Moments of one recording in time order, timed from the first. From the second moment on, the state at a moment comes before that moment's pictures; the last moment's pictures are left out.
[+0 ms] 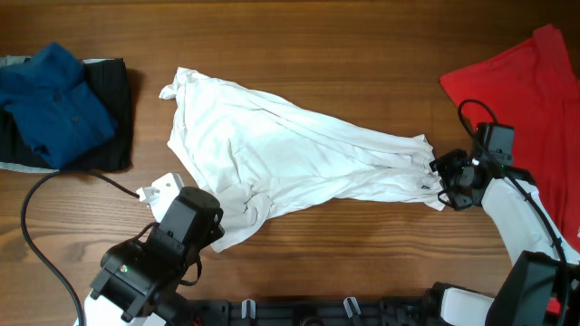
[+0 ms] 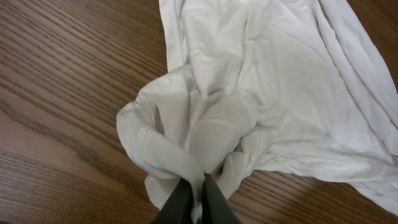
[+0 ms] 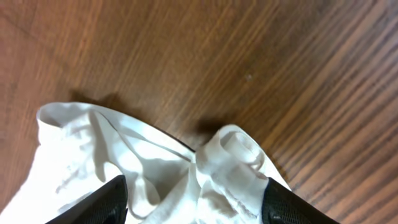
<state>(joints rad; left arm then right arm) -0.57 0.75 0.74 -1.07 -0.26 -1.03 -0.24 1.43 0.69 -0.49 -0.05 0.83</state>
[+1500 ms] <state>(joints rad) -0.57 0.75 0.74 -1.07 -0.26 -1.03 -0.27 1.43 0.68 -0.54 -0.07 0.77</state>
